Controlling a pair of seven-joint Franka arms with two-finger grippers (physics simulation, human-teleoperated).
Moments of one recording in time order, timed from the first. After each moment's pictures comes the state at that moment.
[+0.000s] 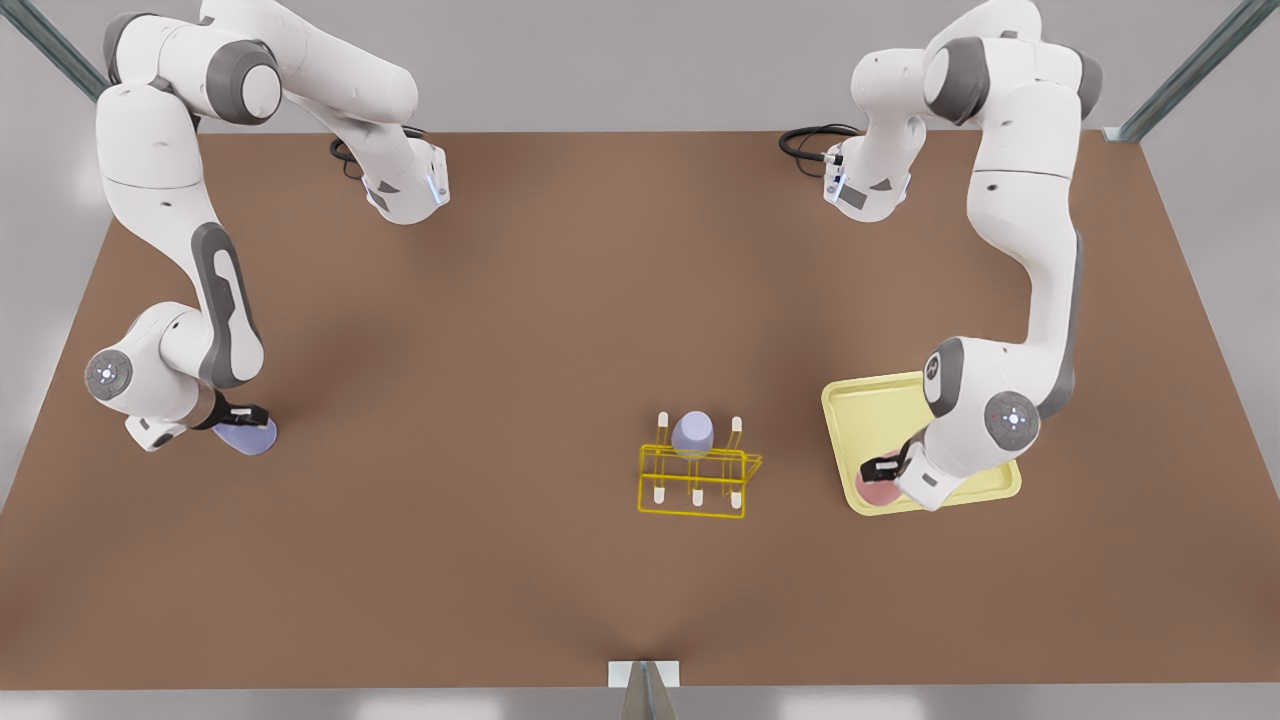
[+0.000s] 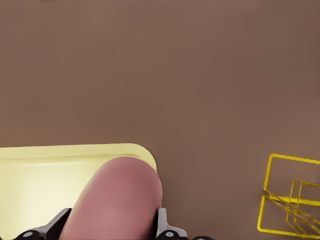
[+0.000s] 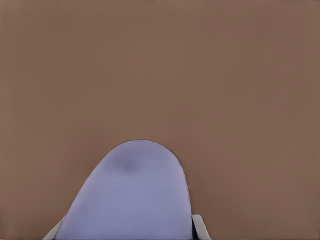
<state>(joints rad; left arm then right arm) -0.04 0.59 -0.11 -1.58 -0.03 2.17 -0.21 -0.26 0.51 -0.10 -1.97 0.00 2.41 -0.36</state>
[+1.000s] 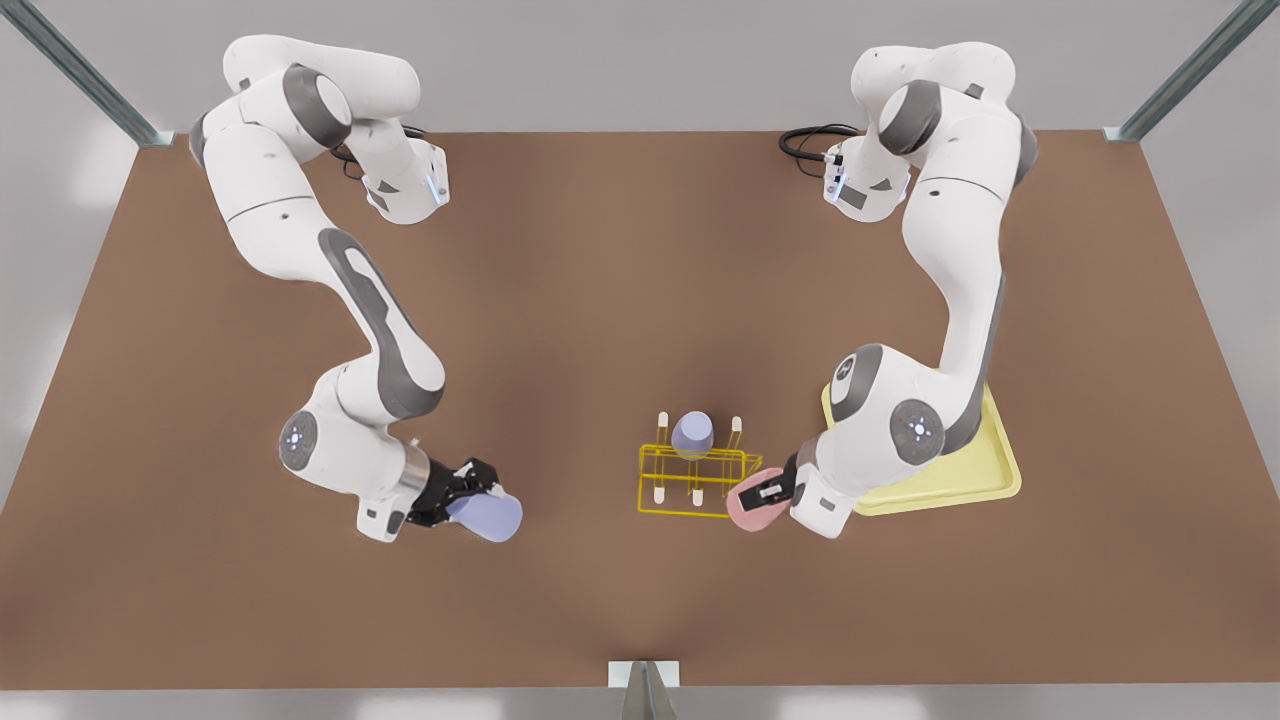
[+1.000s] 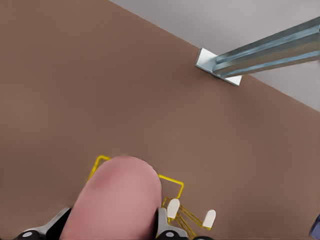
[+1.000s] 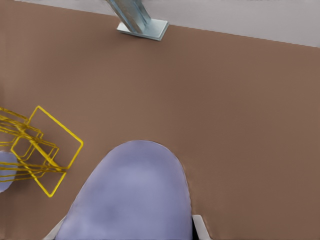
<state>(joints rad) -0.17 0.81 -0.30 -1.08 -0.09 2.02 -0.67 -0.03 0.75 0.42 -1.39 0.26 2.30 -0.35</state>
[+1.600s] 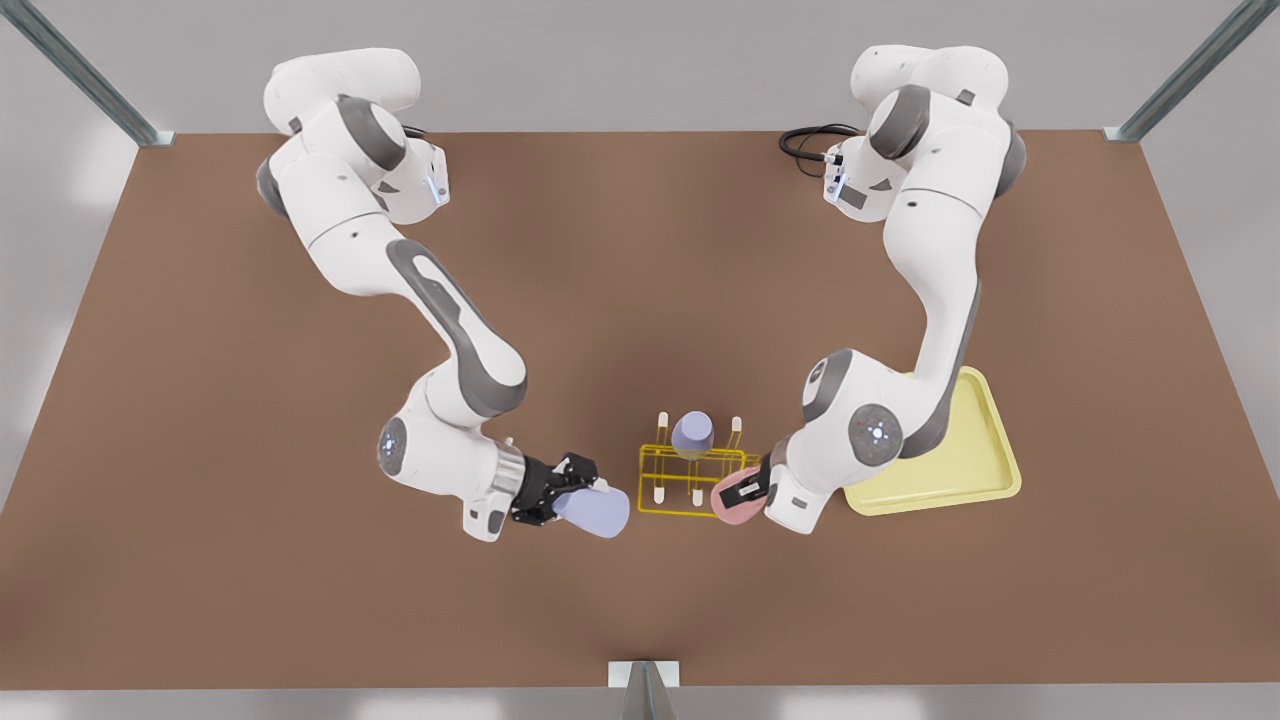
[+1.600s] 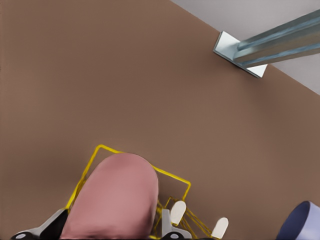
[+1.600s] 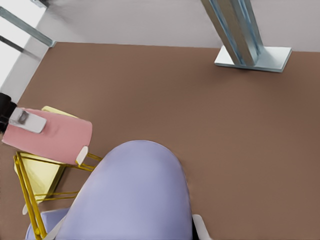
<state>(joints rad) -0.20 0.84 -0.30 -1.11 -0.05 2.05 -0.77 0.18 0.93 0.42 -1.13 0.46 2.34 -0.33</state>
